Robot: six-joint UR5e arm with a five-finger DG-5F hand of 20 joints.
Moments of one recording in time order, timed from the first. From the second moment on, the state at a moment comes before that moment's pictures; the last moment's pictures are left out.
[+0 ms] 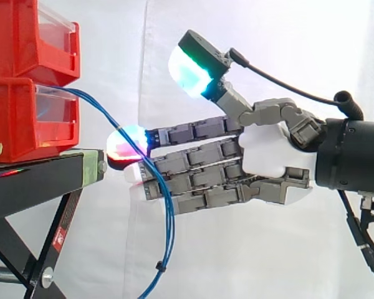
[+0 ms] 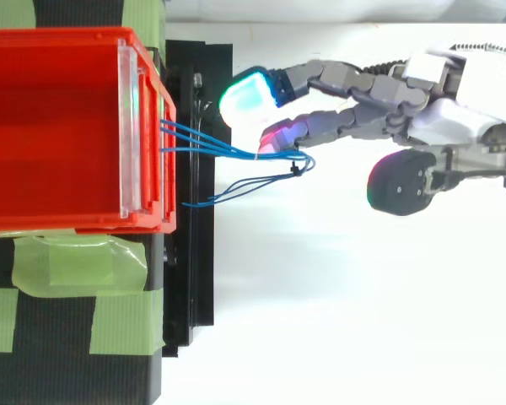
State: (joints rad) arm 0.21 -1.98 -1.91 -2.27 -1.11 -0.05
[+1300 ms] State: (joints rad) arm 0.26 -2.14 -1.91 -2.05 -1.07 -0.09
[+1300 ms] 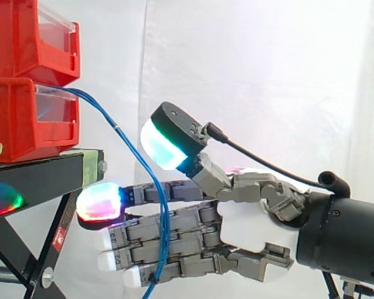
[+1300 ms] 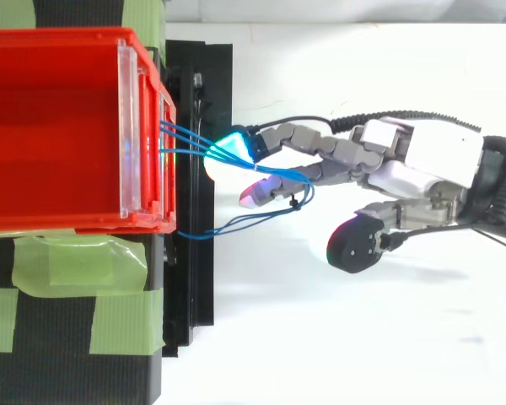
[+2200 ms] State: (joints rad) arm 0.28 -2.20 -1.91 -1.95 -1.06 -0.09
